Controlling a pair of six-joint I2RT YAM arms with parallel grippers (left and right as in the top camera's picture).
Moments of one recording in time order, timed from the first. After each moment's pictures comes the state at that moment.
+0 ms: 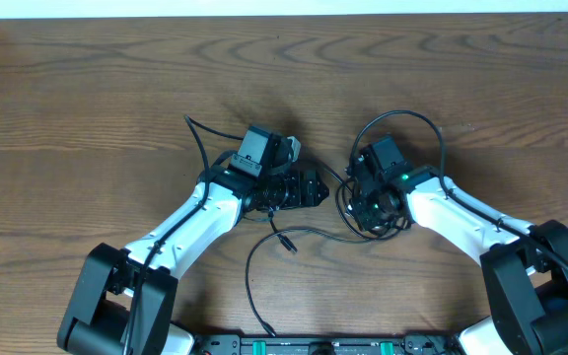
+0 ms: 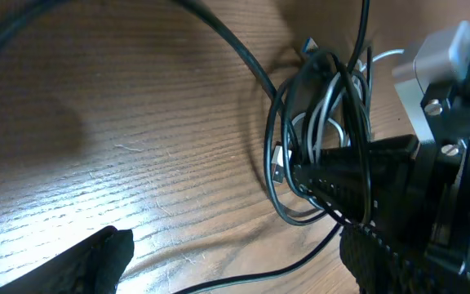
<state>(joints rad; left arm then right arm) -0.46 1.60 0.89 -0.36 0.50 -0.56 0.46 1.69 0.88 -0.54 -0.16 0.09</state>
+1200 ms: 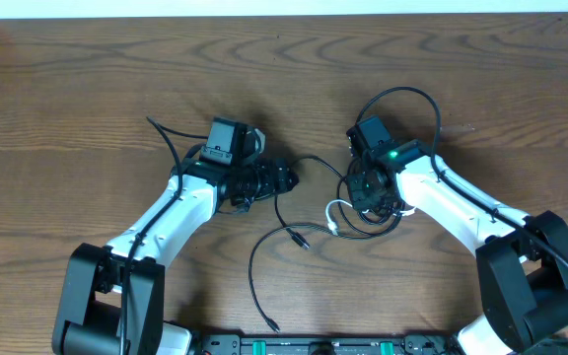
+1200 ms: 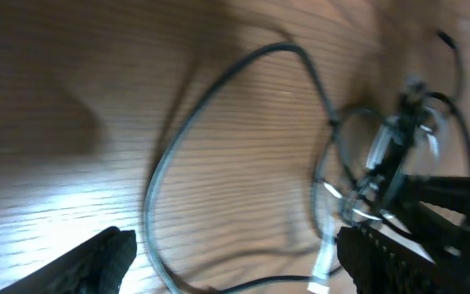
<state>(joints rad) -0.30 1.60 0.89 -0.41 0.50 -0.57 0.49 1.75 1.08 -0.73 -0.01 0.30</state>
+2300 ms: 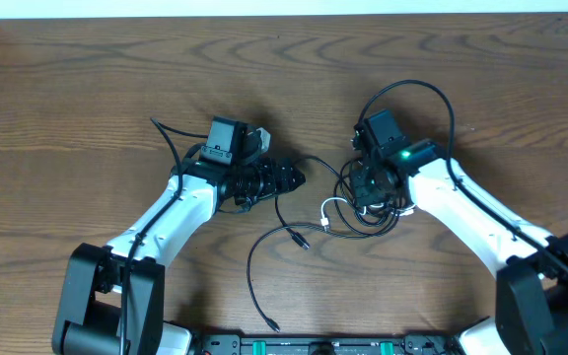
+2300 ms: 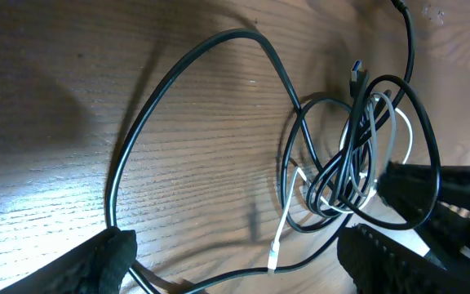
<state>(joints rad) -0.30 1.60 0.89 -0.40 0.57 -0.57 0.48 1.67 1.09 -0.74 -0.05 0.28</state>
